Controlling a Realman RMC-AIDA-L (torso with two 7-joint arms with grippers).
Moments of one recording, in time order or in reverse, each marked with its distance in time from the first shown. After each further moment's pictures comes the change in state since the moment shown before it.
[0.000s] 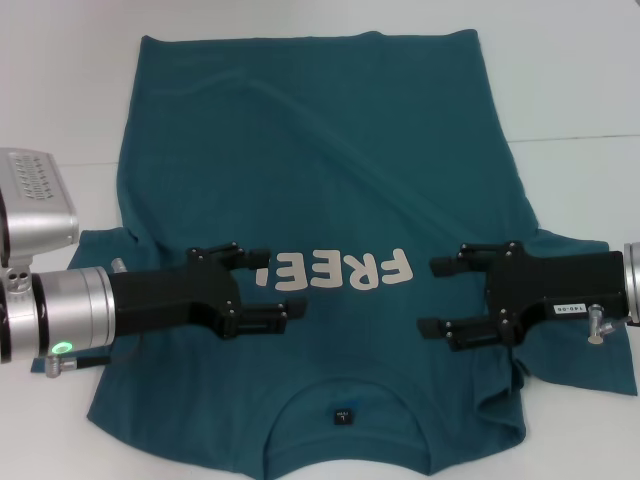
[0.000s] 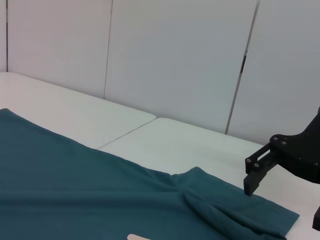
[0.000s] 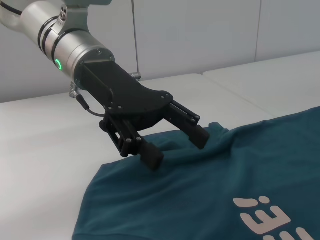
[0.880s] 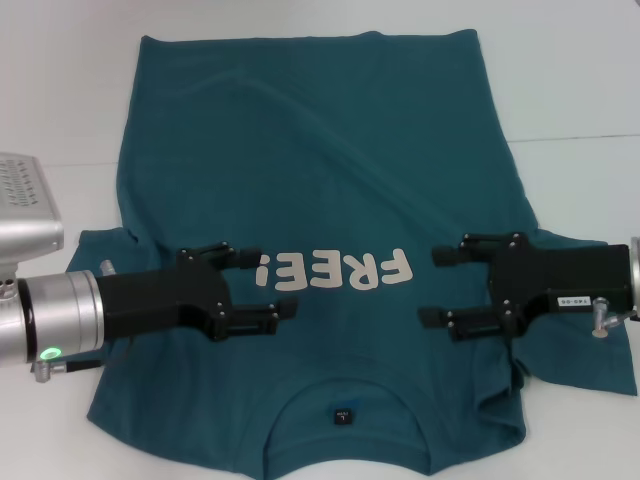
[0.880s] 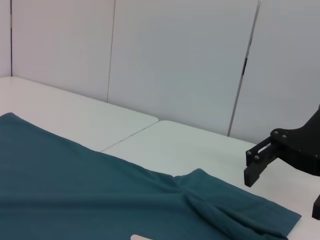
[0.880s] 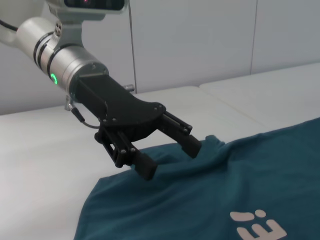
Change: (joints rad) left arm 0.038 -0.005 -0.005 -0.047 0.000 0.010 0.002; right arm -0.016 0.010 0.005 -0.038 0.030 -0.020 0.013
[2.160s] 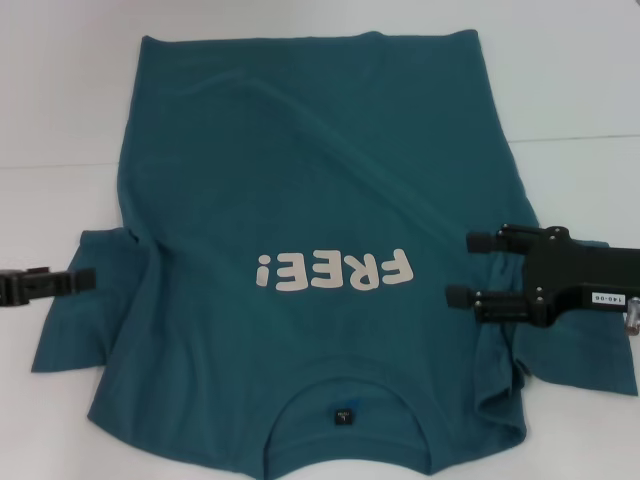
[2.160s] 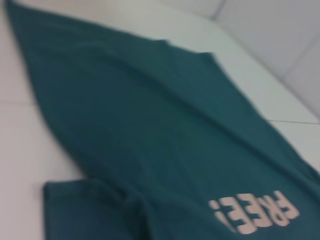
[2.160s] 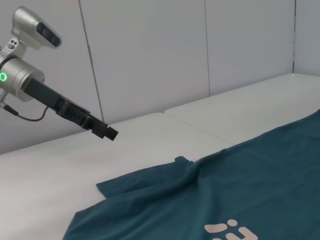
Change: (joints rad) left arm 0.113 0.041 -0.430 -0.359 0.499 0.162 -0.791; right arm -0.078 0.038 0.101 -0.080 0.037 -0.035 0.065
